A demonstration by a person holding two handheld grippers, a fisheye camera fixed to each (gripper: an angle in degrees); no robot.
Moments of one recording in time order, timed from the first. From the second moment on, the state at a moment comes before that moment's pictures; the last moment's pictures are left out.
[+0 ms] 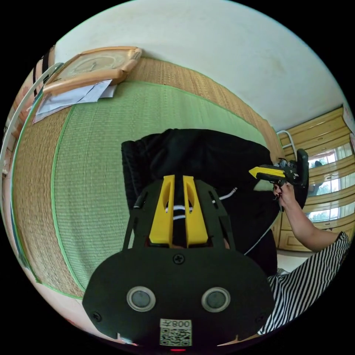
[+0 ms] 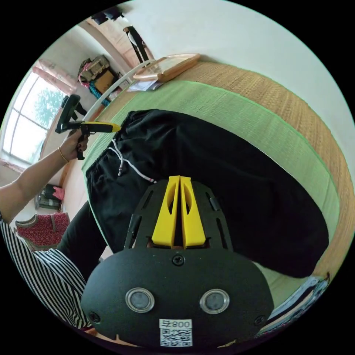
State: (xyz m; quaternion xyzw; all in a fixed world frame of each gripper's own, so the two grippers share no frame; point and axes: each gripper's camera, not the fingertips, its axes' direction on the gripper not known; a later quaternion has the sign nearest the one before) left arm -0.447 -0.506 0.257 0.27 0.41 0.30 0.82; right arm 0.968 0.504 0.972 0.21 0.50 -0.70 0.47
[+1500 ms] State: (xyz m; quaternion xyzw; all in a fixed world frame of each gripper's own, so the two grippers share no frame) left arm -0.248 -0.309 -0.134 0.25 0.21 0.42 0.85; right arm 0.722 0.259 1.167 0.18 0.68 -0.63 0.33
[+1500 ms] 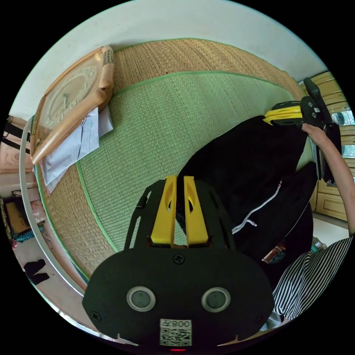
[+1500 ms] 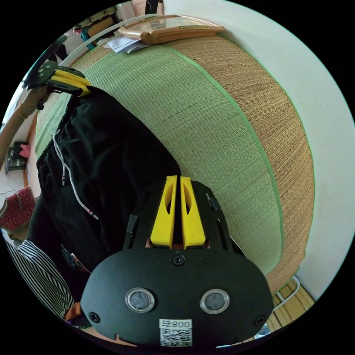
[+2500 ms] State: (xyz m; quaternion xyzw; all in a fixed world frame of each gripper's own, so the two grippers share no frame) left arm -0.222 0.037 -0.172 0.33 0.22 0.41 0.82; right arm 0.852 0.261 1.124 0.24 0.63 -0.64 0.37
